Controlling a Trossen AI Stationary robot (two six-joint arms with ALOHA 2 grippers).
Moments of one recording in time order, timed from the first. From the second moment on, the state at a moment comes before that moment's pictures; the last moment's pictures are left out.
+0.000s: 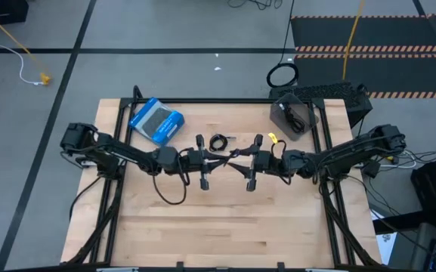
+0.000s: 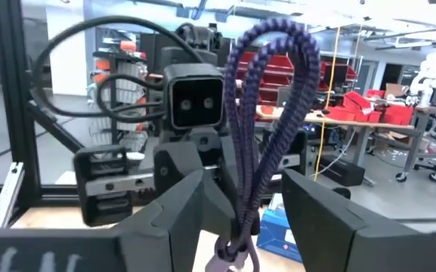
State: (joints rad) left arm -0.13 1.59 0.73 1.01 -0.21 0.15; right arm 0.20 1.36 0.66 0.81 0.36 -0.09
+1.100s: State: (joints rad) left arm -0.13 1.62 0.76 0.99 -0.21 0.21; right arm 0.19 1.38 0.66 0.80 0.34 -0.11
